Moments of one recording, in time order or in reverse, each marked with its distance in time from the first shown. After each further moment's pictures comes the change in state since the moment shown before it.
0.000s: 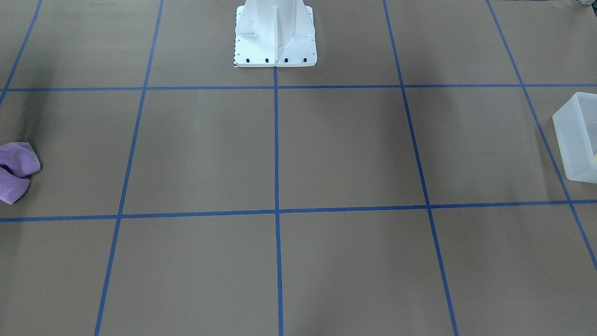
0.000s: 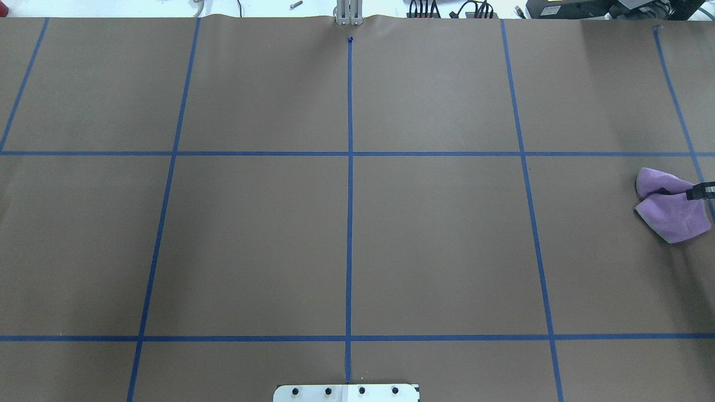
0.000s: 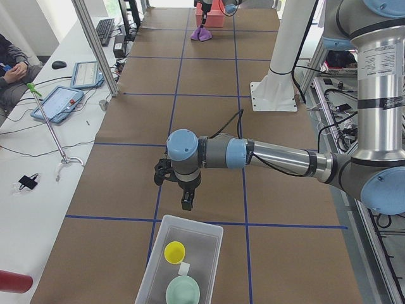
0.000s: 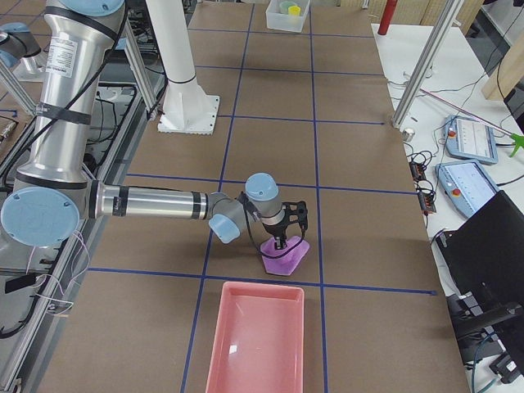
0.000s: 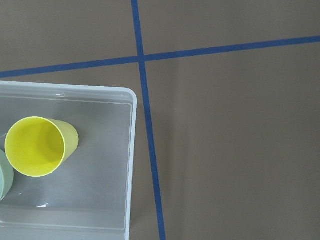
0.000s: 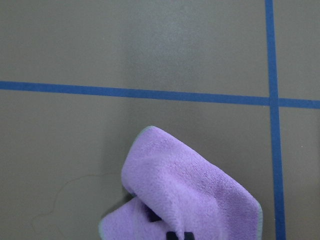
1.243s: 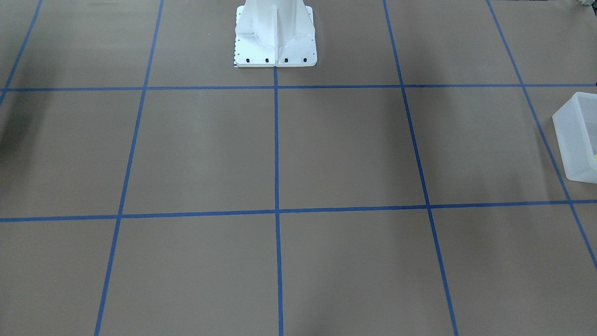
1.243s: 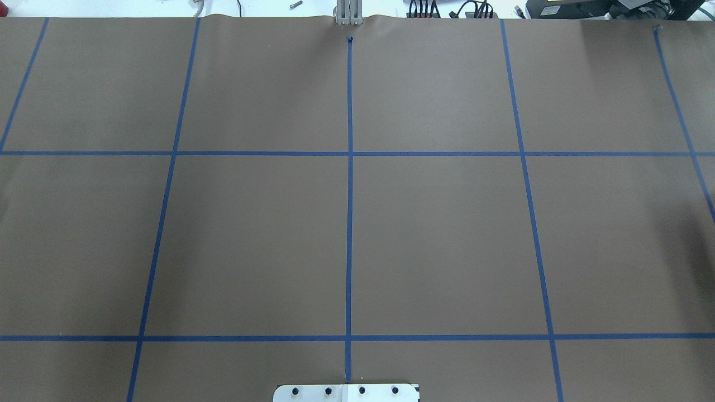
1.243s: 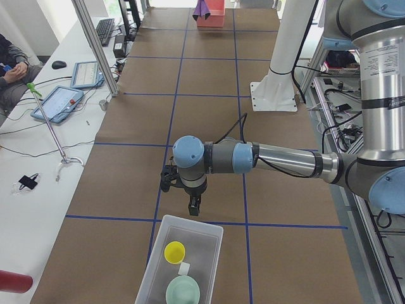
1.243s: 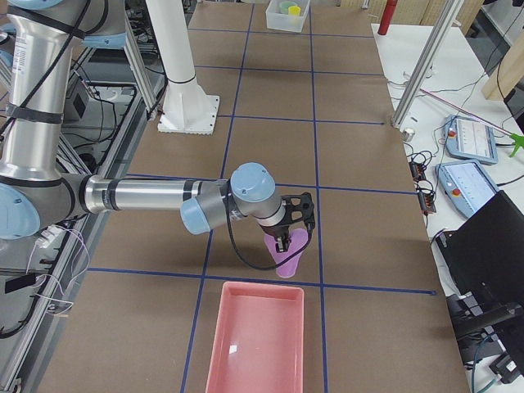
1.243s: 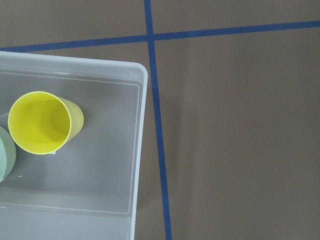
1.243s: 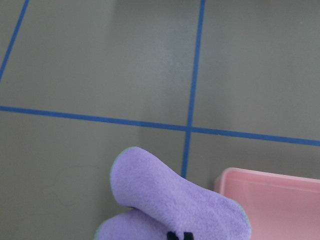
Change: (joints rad) left arm -0.001 0.042 -0.005 0.000 0.003 0.000; right arm 0.558 -0.001 0.200 -0.567 0.286 -0.676
